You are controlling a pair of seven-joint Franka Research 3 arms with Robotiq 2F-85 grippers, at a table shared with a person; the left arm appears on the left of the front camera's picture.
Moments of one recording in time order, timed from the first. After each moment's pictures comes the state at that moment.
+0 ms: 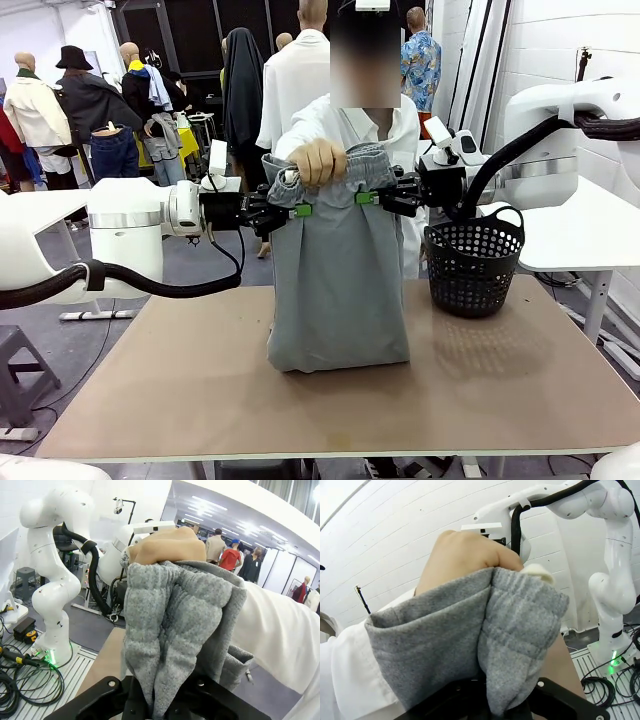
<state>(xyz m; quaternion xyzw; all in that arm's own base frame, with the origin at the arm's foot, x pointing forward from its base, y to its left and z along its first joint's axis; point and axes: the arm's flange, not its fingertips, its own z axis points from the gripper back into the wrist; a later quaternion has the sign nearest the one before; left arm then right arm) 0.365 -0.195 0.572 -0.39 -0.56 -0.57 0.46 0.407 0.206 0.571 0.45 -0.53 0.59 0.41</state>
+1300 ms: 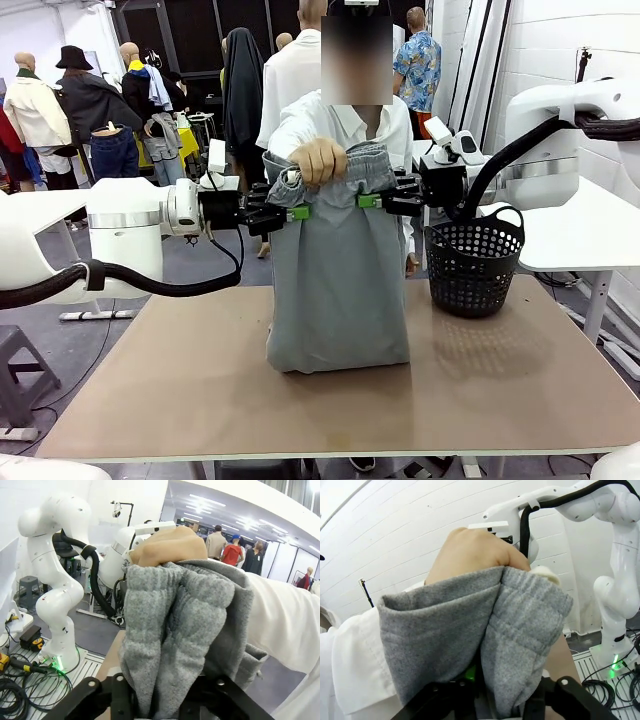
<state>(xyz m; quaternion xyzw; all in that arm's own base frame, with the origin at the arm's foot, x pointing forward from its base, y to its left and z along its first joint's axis) 0.368 -0.191 0.572 -0.39 -0.57 -0.55 0.47 0.407 0.204 0.570 0.47 -0.51 0.58 0.43</state>
